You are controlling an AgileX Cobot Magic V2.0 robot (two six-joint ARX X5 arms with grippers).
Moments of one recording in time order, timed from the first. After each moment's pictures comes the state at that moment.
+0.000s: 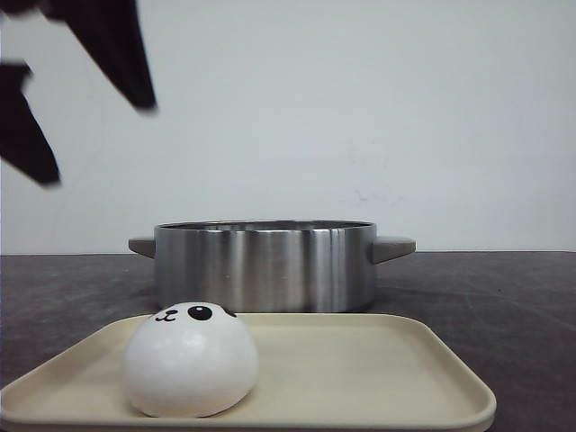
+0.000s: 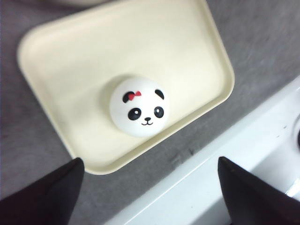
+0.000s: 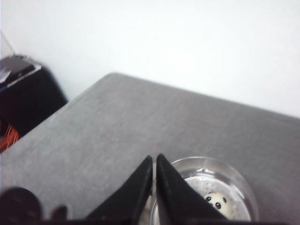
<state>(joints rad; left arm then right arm) -0.71 1.17 1.00 -0.94 0.29 -0.30 0.78 1.28 1.80 -0.77 0.06 0.26</state>
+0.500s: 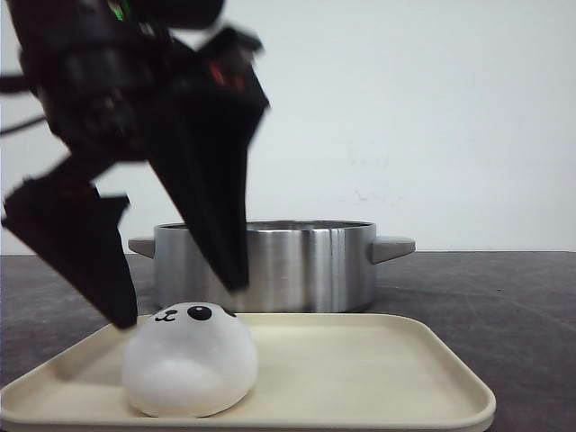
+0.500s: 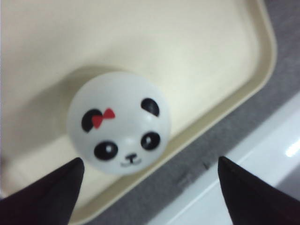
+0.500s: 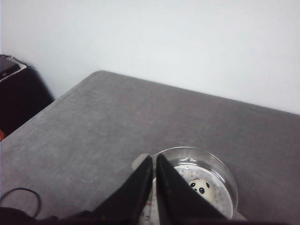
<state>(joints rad) -0.83 1.51 1.00 -0.79 0.28 -0.30 0.78 1.22 1.79 -0.86 0.11 0.27</state>
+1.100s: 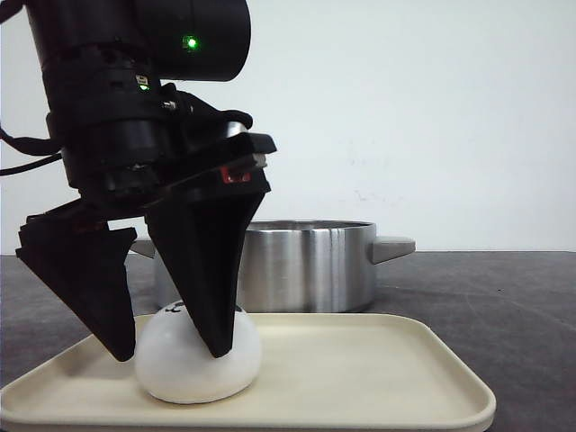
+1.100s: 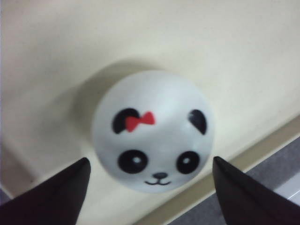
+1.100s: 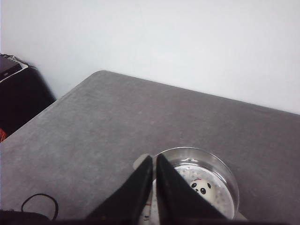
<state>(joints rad) -0.83 1.58 1.00 -0.75 0.15 -0.30 0.79 1.22 1.79 -0.86 0.11 0.27</state>
